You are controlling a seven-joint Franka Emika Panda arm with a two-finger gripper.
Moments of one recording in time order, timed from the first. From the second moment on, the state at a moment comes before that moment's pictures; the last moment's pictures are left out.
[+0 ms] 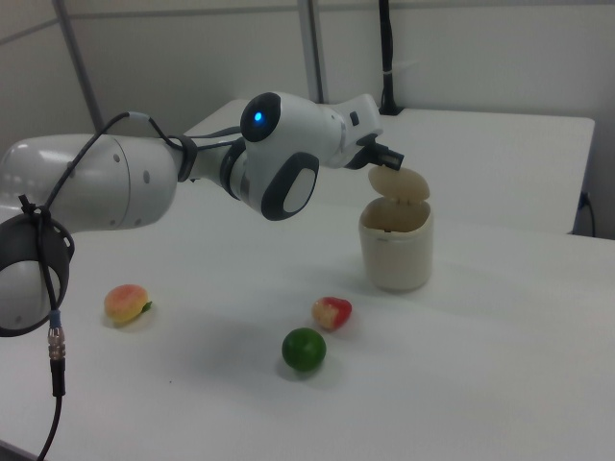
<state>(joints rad) -0.10 0.63 -0.11 -1.38 0.21 3.00 -0.10</state>
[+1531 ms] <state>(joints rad) -0.15 0.55 -0.11 -1.49 0.21 2.68 -0.26</state>
